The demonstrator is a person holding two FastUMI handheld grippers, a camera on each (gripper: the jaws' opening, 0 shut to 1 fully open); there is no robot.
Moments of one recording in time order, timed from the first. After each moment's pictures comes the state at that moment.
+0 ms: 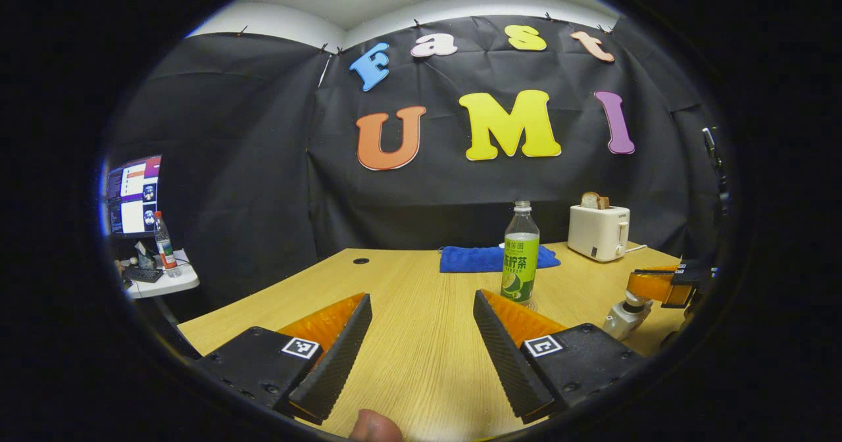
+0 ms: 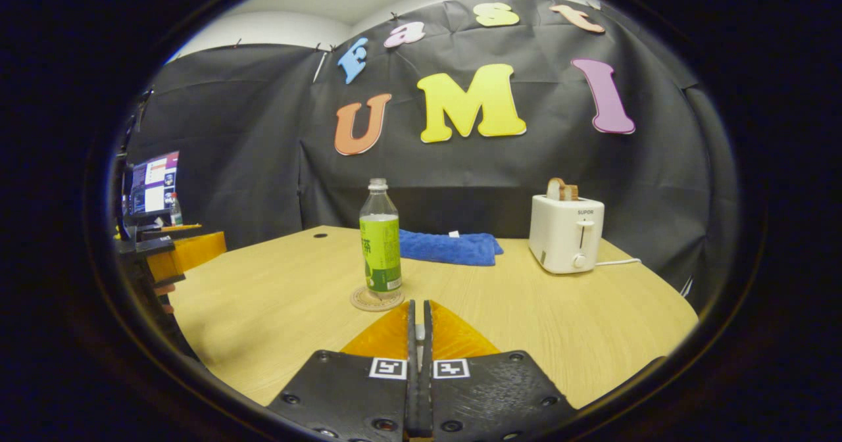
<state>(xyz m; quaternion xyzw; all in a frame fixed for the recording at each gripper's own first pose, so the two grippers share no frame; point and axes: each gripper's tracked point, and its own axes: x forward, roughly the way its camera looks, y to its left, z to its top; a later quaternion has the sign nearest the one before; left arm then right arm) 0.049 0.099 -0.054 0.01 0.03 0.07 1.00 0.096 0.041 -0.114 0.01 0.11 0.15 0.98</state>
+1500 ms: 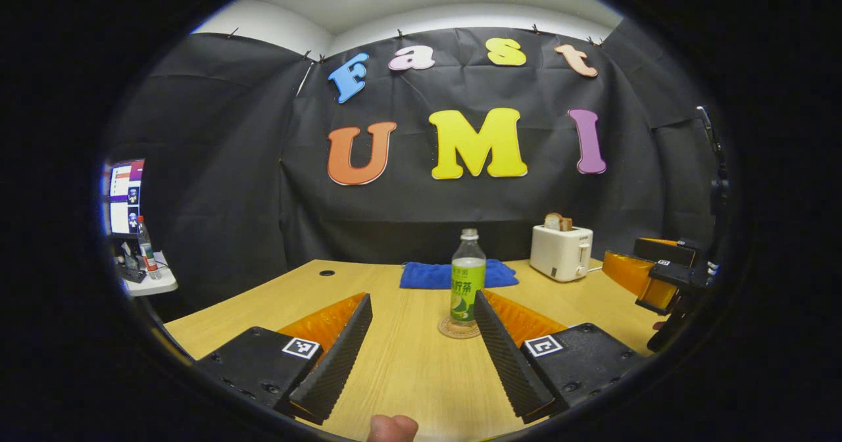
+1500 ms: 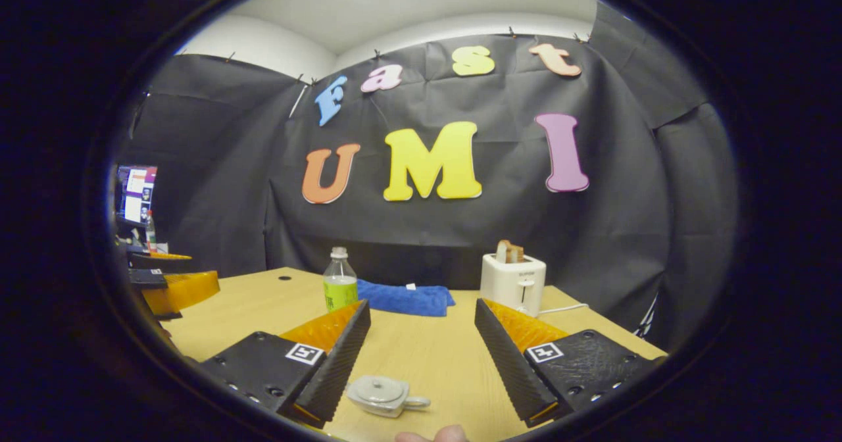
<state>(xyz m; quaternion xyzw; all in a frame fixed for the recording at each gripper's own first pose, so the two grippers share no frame) 0.039 0.019 -0.005 -0.02 0.00 0.00 1.00 0.061 -0.014 -0.015 0.00 -0.02 0.05 1.00</state>
